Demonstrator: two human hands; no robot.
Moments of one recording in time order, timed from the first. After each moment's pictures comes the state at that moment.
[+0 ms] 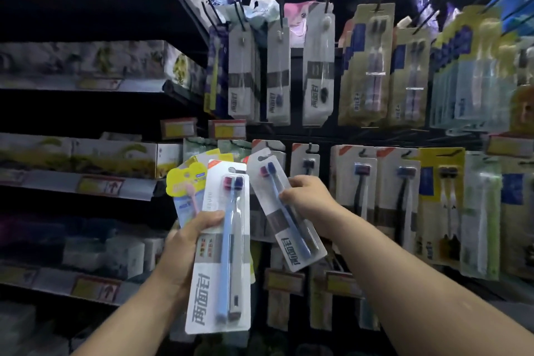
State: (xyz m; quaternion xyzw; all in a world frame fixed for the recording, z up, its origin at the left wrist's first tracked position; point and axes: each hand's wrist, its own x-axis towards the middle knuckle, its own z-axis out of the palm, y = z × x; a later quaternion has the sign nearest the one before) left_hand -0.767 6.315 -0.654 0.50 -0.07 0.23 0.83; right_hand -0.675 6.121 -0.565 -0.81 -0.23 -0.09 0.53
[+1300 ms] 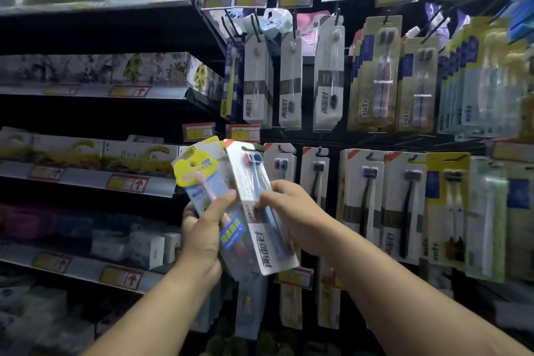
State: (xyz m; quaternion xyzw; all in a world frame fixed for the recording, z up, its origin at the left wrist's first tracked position) left_hand -0.792 6.275 -0.632 0.36 -0.01 0.38 0.85; right_hand -0.739 6.144 -0.578 -0.72 -0.35 0.00 0.59
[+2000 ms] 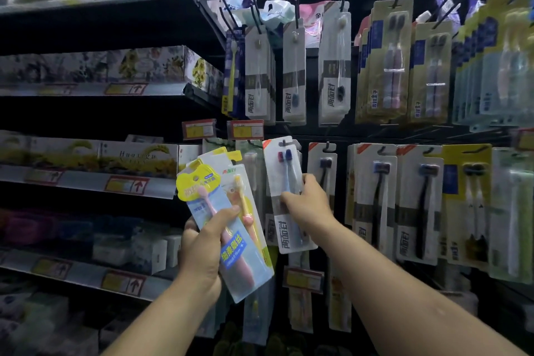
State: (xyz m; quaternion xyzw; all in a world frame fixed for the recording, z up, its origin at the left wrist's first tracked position) left_hand -0.779 6.292 -0.654 0.44 0.04 0.38 0.81; right_hand -0.676 6.153 -0.589 -0.77 -0.23 -0.14 0.58
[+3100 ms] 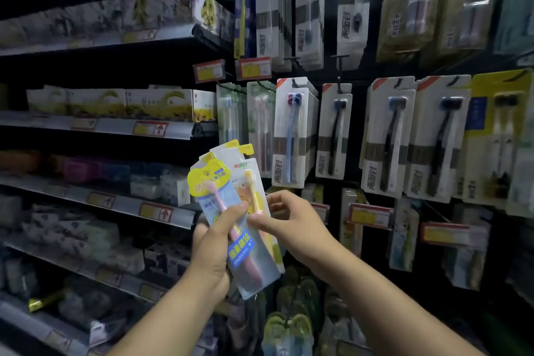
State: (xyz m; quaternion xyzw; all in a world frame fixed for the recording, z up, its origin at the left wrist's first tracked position) left_hand -0.819 6.259 -0.750 0.45 0.08 0.34 0.82; right_hand -0.758 6.126 -0.708 -0.73 -0.37 0.01 0.57
